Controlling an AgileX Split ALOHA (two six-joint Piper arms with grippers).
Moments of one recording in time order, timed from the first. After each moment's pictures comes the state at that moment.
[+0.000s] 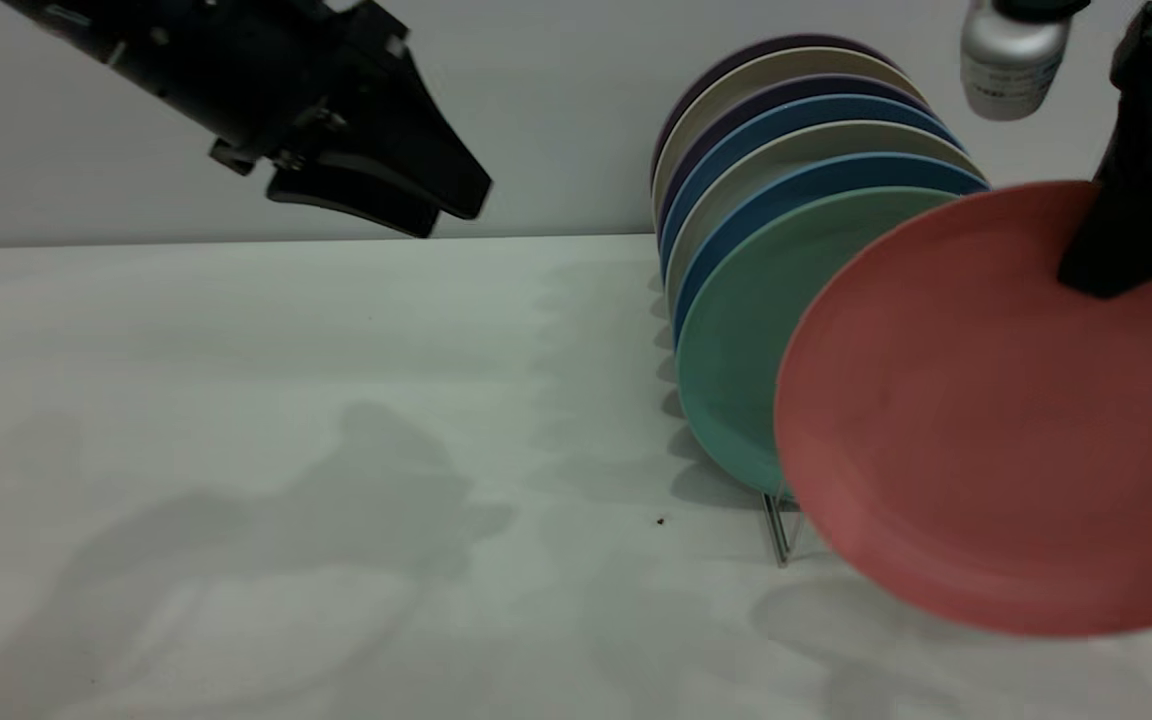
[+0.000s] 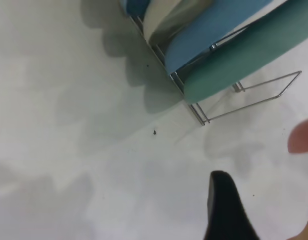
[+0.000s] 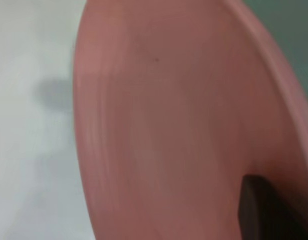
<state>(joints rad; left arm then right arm) -0.20 1.89 -1.21 -1.02 0.71 0.94 0.45 1.44 -0.87 -0.20 0.54 -0.60</state>
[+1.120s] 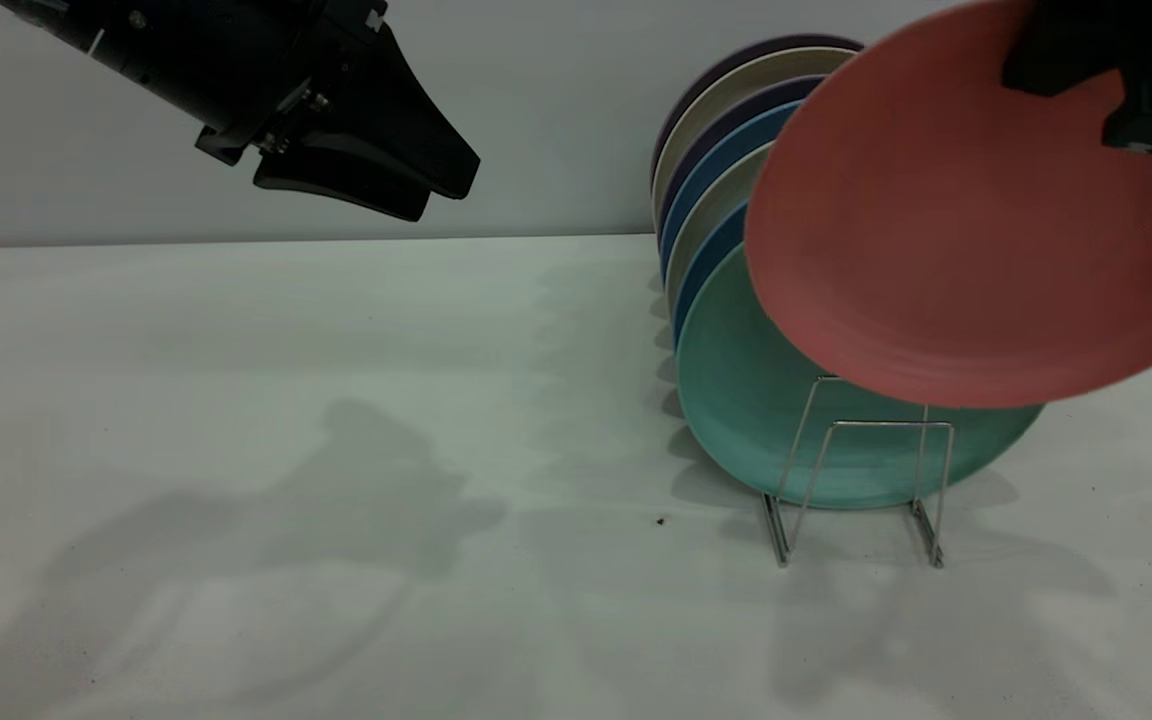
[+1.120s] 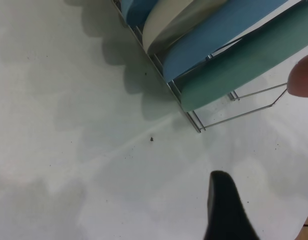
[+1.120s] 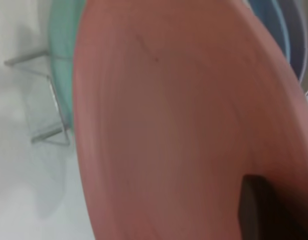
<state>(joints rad) -0.19 1.89 -1.21 -1.05 0.72 0.95 0.55 1.44 -0.98 -0.55 0.51 -0.45</state>
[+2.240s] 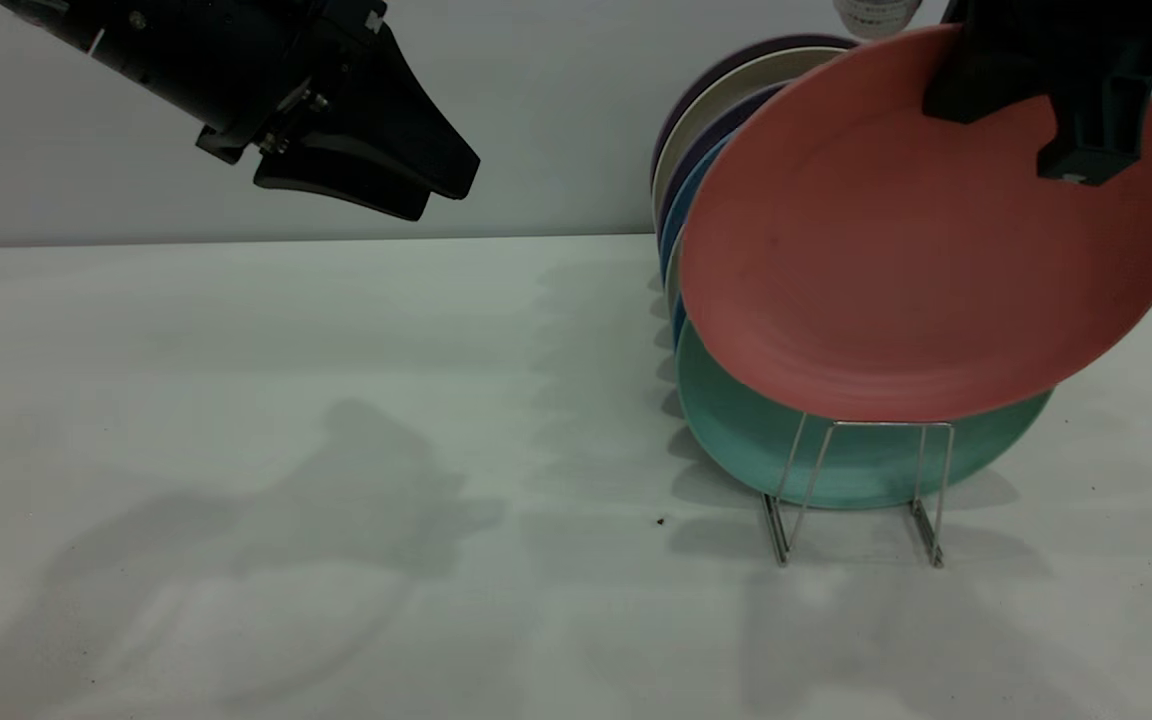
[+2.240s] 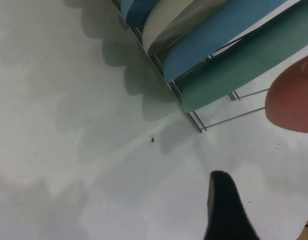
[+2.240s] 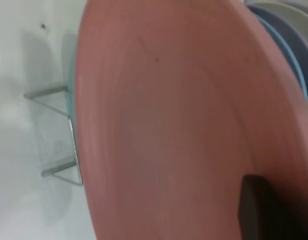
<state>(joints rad) -0.19 1.89 -1.21 -1.05 0.72 0.96 0.55 1.49 -0.98 -0.42 0.41 -0.61</state>
